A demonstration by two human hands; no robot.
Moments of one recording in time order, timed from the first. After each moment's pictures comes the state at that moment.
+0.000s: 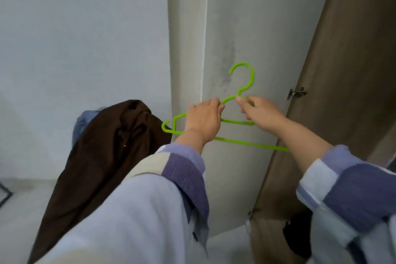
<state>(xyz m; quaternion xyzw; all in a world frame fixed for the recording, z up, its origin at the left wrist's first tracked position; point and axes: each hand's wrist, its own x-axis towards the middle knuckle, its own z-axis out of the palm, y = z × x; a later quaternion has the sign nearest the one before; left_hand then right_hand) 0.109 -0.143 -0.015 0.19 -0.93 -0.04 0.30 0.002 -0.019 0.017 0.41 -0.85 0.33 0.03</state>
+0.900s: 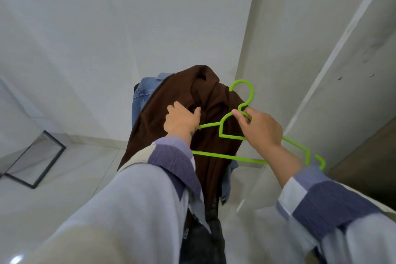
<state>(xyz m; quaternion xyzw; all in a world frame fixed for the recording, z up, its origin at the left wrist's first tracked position) 0.223 -0.432 -0.139 0.56 -0.77 -0.28 0.14 0.108 -0.282 -0.137 0.37 -0.89 0.24 0.09</state>
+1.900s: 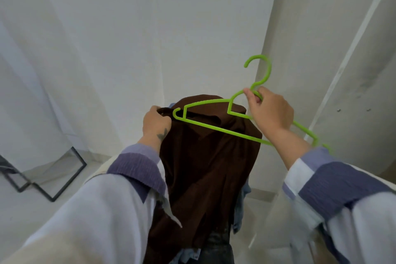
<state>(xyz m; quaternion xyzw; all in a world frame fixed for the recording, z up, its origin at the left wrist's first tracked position) 0.340 -0.471 -0.082 0.54 -0.67 -0.35 0.37 0.145 -0.298 -0.029 0.39 -0.83 0.34 0.21</state>
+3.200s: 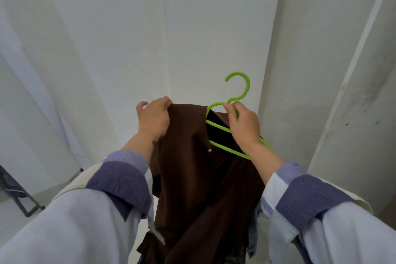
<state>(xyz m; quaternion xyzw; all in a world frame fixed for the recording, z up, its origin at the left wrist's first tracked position) 0.375 -0.492 -0.018 0.41 -0.83 -0.03 0.38 0.204 -0.346 -0.030 0.46 -0.72 0.51 0.09</state>
